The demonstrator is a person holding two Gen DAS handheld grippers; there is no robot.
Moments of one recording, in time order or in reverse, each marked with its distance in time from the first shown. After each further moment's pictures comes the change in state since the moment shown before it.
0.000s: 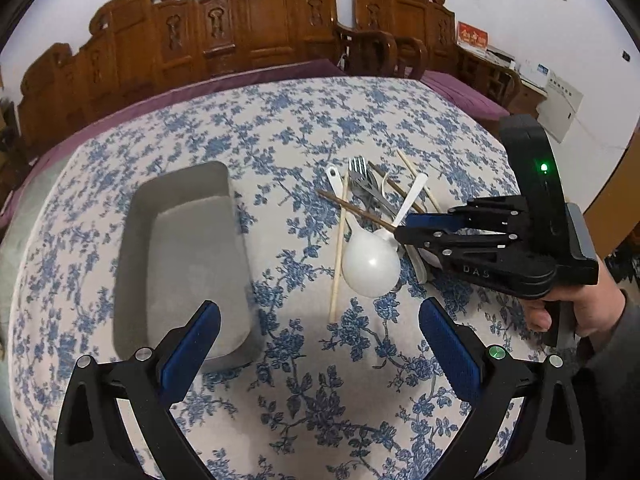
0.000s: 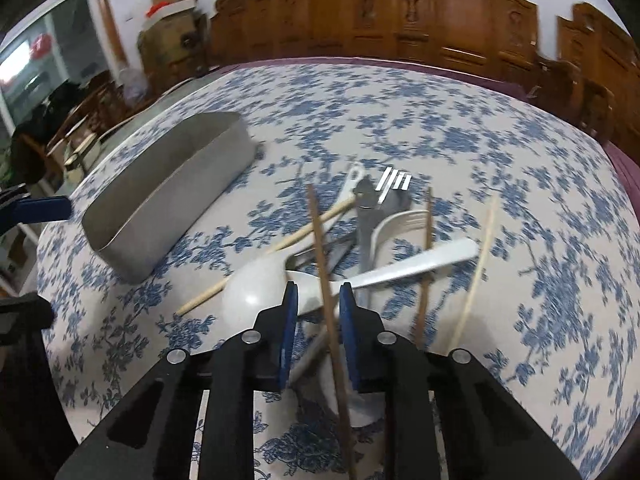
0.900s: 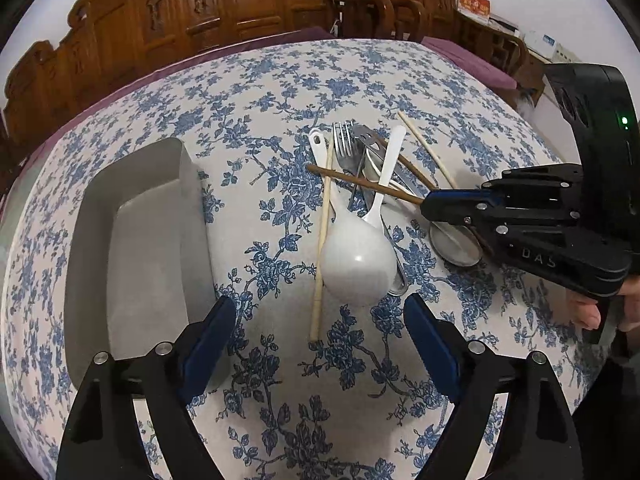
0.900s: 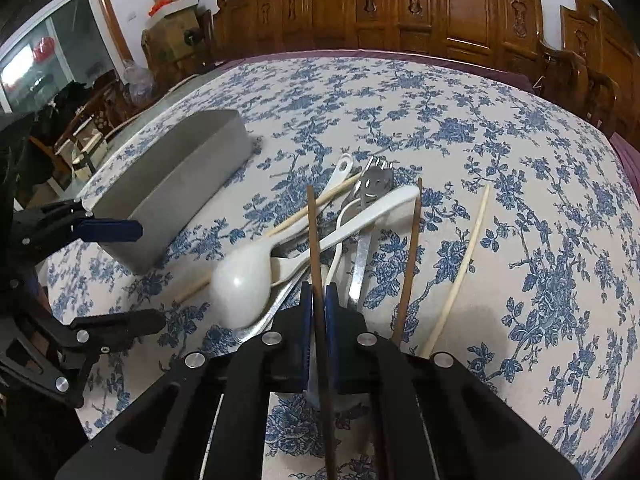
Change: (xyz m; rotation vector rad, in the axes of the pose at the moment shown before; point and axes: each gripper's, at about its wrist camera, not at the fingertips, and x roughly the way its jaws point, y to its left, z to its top) left arm 0.057 -0.016 0.007 0.040 0.108 0.016; right arm -0.008 -0.018 -0.004 0.010 0.026 0.040
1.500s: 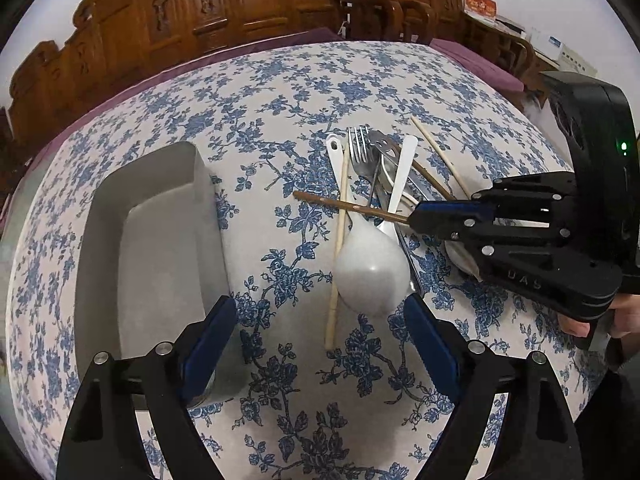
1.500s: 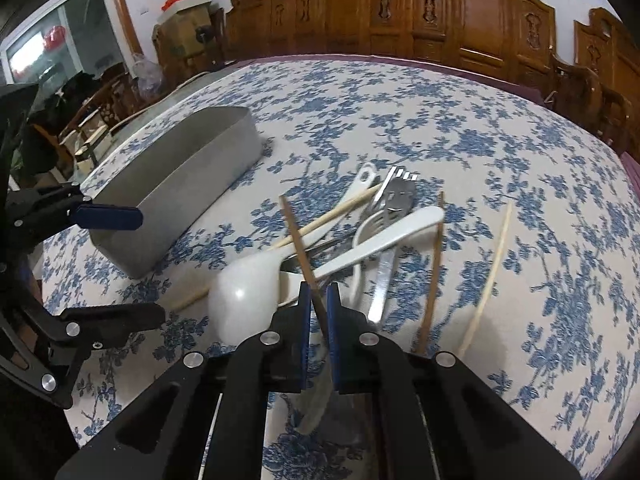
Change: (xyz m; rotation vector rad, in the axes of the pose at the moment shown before) left arm -0.001 0.010 0.005 -0.009 -0.005 0.018; right arm 0.016 0.012 0.007 -0.053 -0.028 0.026
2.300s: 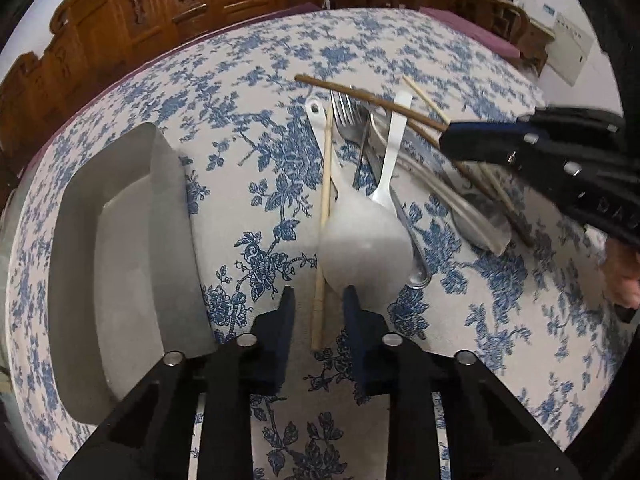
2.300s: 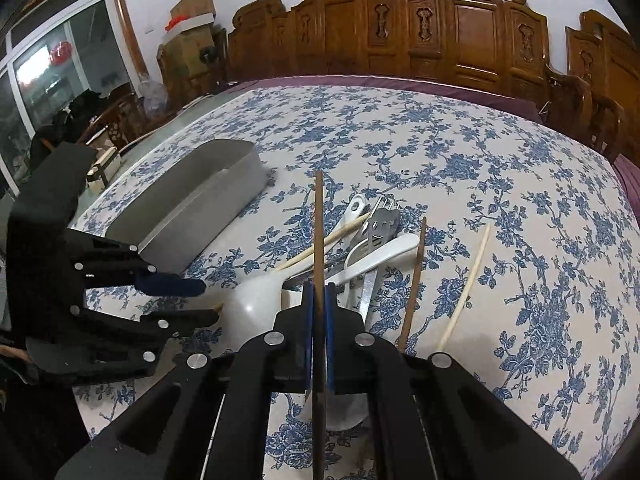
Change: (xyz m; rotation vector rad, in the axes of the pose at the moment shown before) left arm 0.035 -0.013 -0.004 0.083 0.094 0.019; right arm -0.034 -0.007 0.005 0.025 -0.078 0.007
